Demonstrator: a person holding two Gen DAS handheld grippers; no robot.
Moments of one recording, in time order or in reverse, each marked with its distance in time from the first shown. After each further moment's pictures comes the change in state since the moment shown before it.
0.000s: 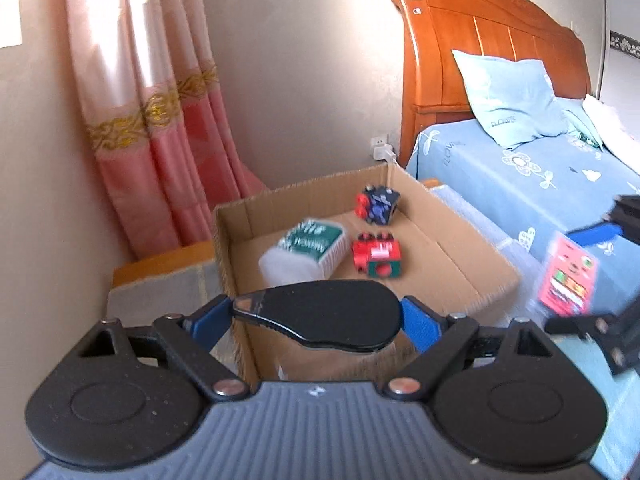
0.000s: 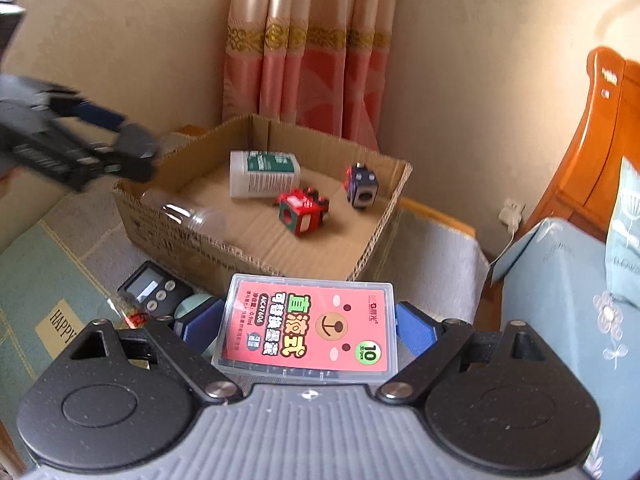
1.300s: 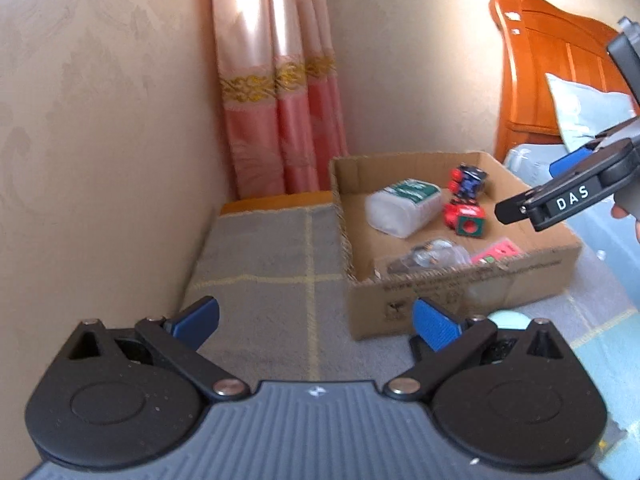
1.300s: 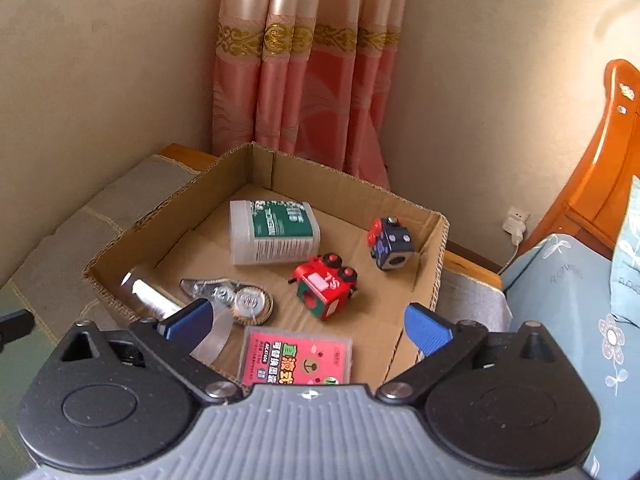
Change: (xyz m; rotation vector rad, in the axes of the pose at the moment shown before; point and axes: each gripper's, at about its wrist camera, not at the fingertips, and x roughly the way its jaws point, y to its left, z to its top) left arm -0.057 0.013 -0.087 -0.182 -0.028 0.257; right arm 0.063 0.037 0.081 0.017 0.055 -0.049
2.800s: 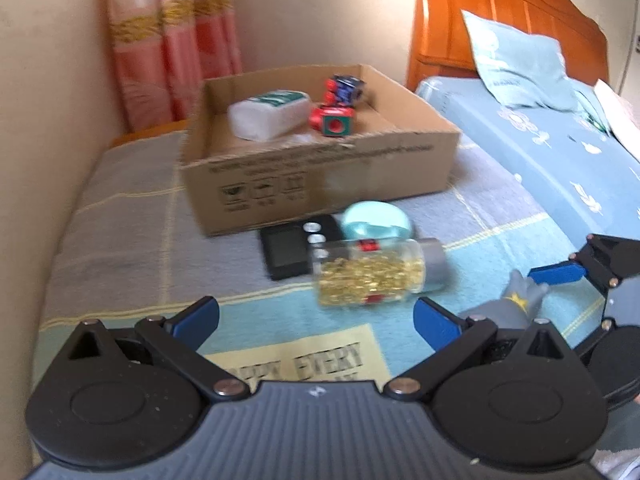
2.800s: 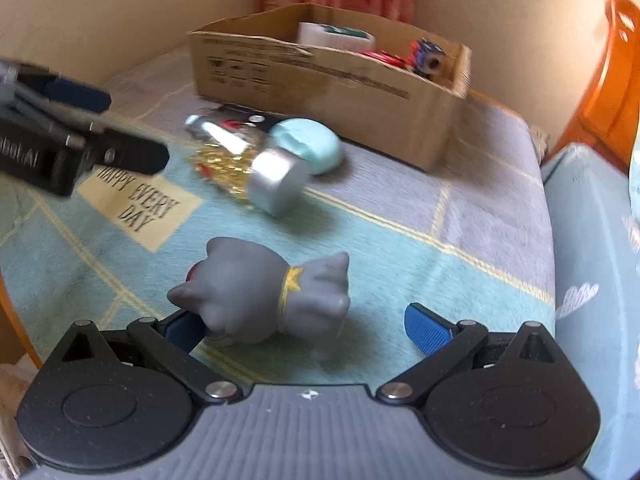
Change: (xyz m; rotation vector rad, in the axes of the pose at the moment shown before) left arm -0.007 -0.079 -0.053 0.091 0.165 -0.225; right arm -0.045 0.032 -0.194 0.028 0.137 0.106
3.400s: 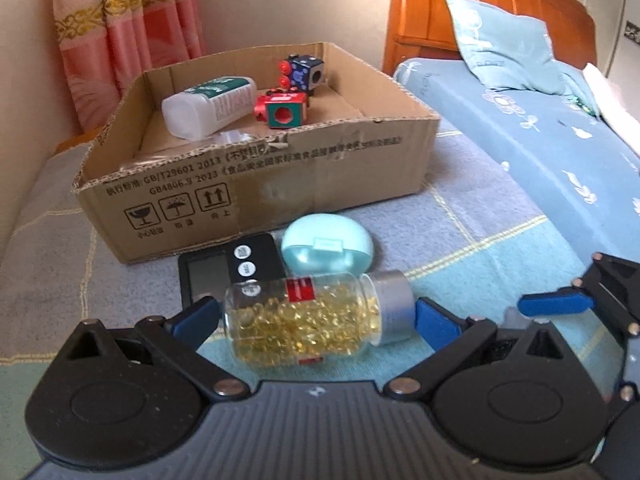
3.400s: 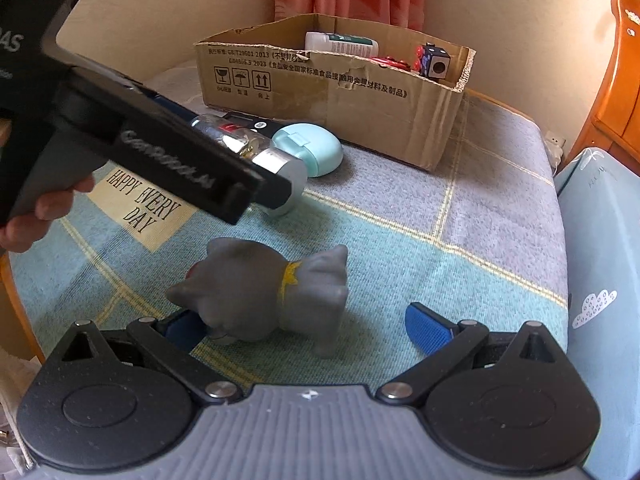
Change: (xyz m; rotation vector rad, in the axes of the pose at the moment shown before) left arm 0.055 -0.032 0.025 0.019 0.051 -0.032; right arm -0.002 -0.010 -0.009 -0.019 -0.051 0.060
